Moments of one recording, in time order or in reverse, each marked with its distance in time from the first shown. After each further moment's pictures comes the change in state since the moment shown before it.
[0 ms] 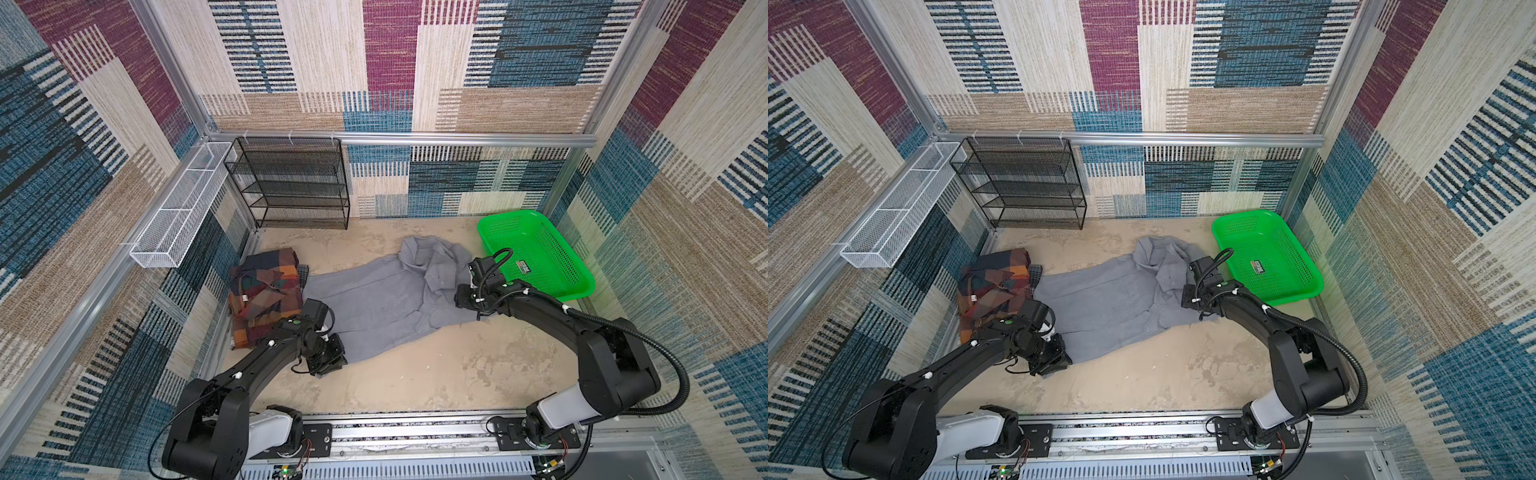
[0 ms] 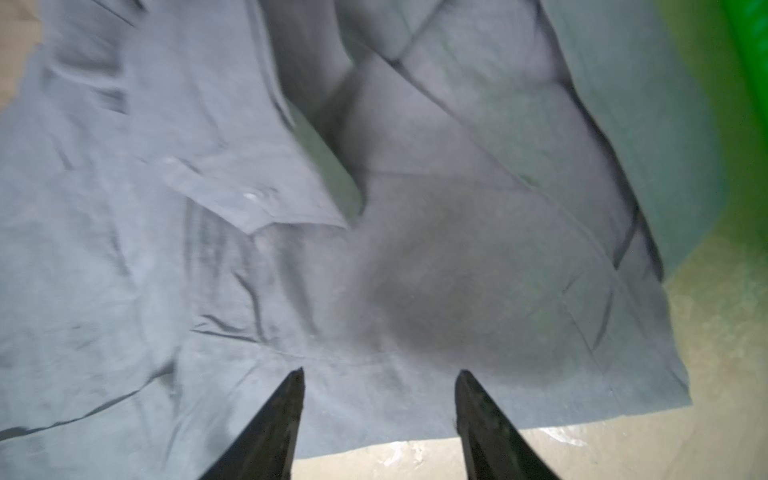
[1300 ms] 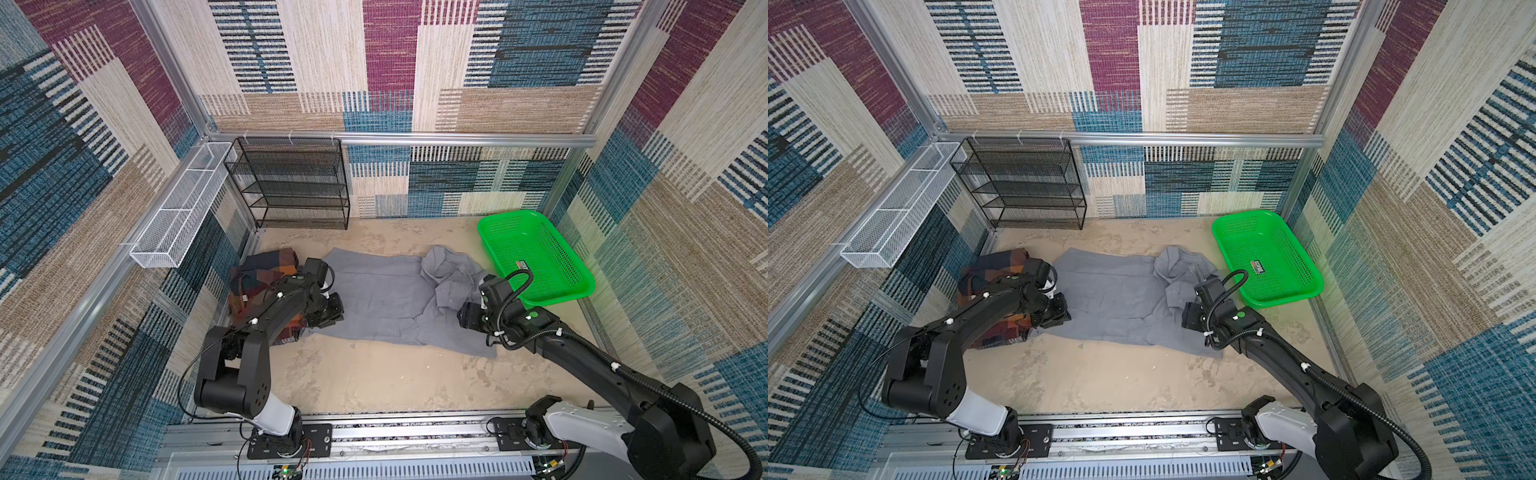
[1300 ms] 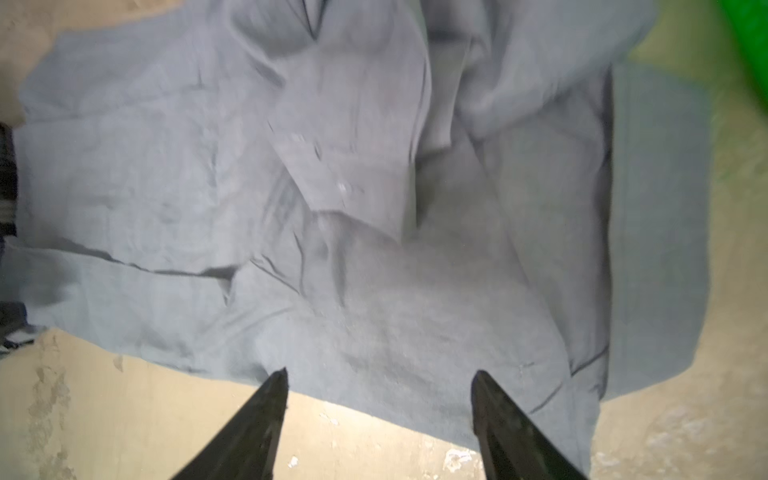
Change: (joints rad) left arm 0.083 0.256 0.384 -0.027 -0.119 0.212; right arm 0.089 -0.370 -0.099 -0.137 0.019 0.121
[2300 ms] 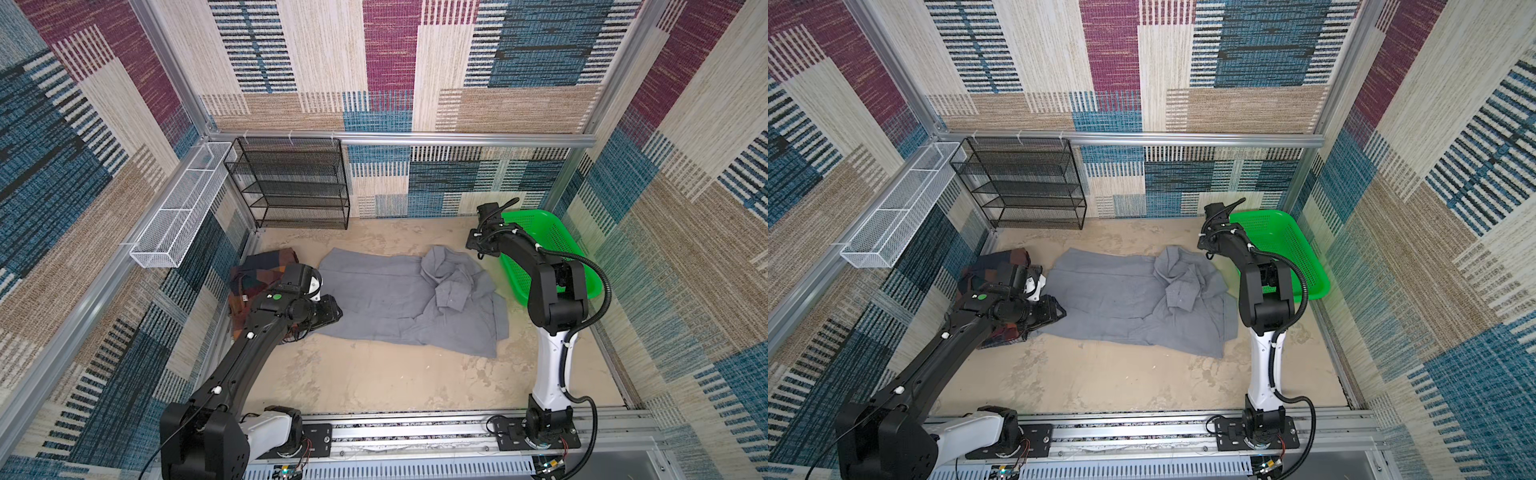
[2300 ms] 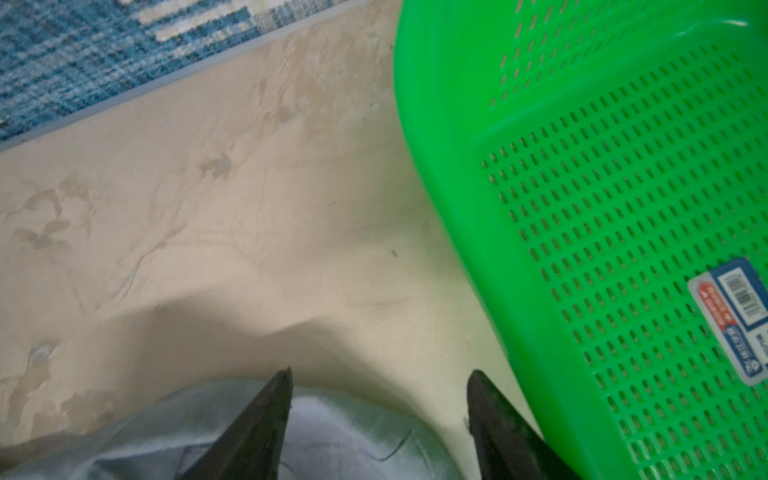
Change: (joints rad) left arm 0.004 -0.326 -0.050 -0.060 0.040 0.095; right arm -0.342 1.001 0.974 -0.008 0.140 -0.215
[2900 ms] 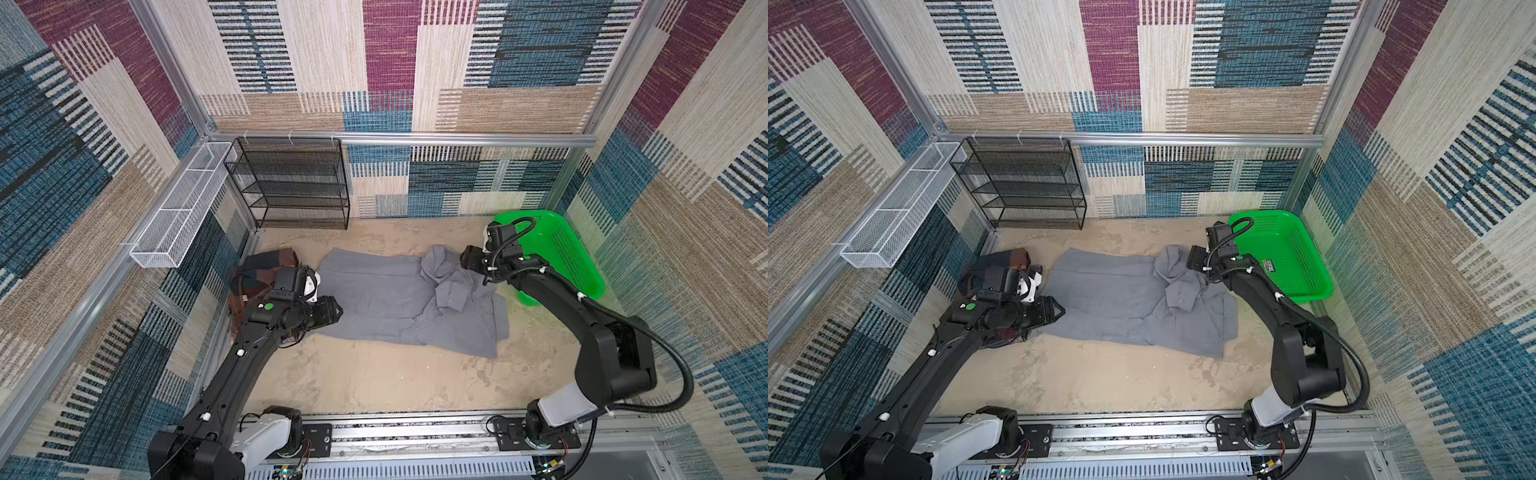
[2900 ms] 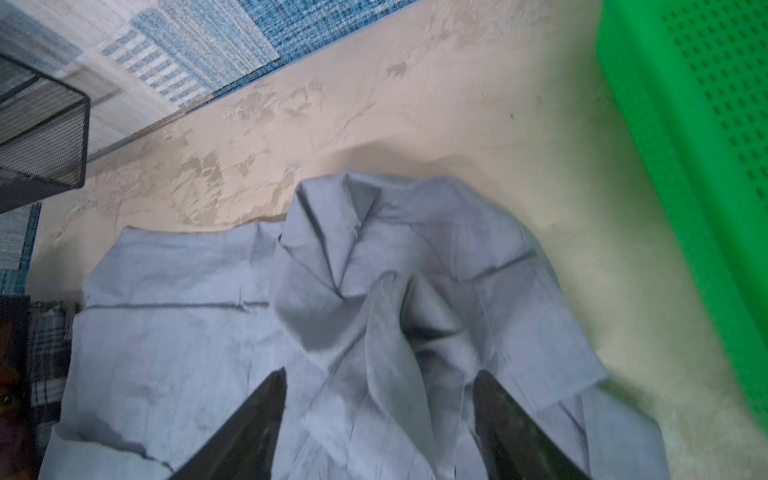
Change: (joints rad) left arm 0.001 -0.103 0.008 -0.006 -0.007 0.048; right arm 0.139 -0.672 -0.666 0.163 -0.243 0.088
